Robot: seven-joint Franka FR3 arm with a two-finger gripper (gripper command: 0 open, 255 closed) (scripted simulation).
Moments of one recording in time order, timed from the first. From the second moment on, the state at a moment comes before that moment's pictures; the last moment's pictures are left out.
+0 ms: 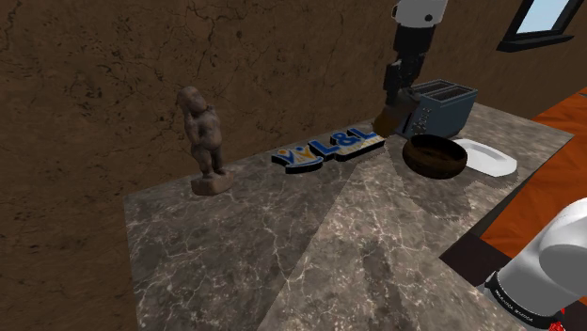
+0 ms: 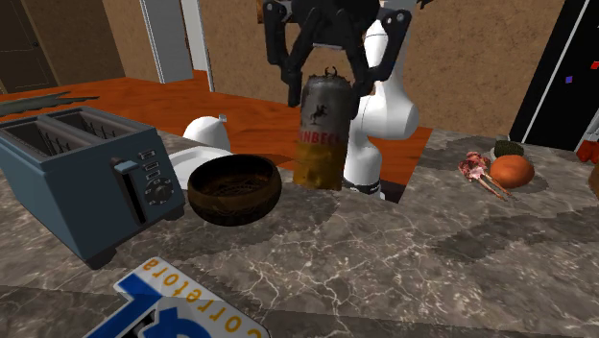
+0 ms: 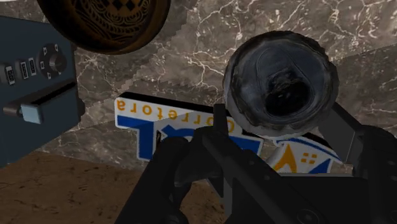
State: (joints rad) arm -0.05 -0.35 0.16 -1.91 -0.03 1.55 -0.01
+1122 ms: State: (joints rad) arm -0.19 -0.43 -0.14 -1.97 -0.14 1.56 -0.42
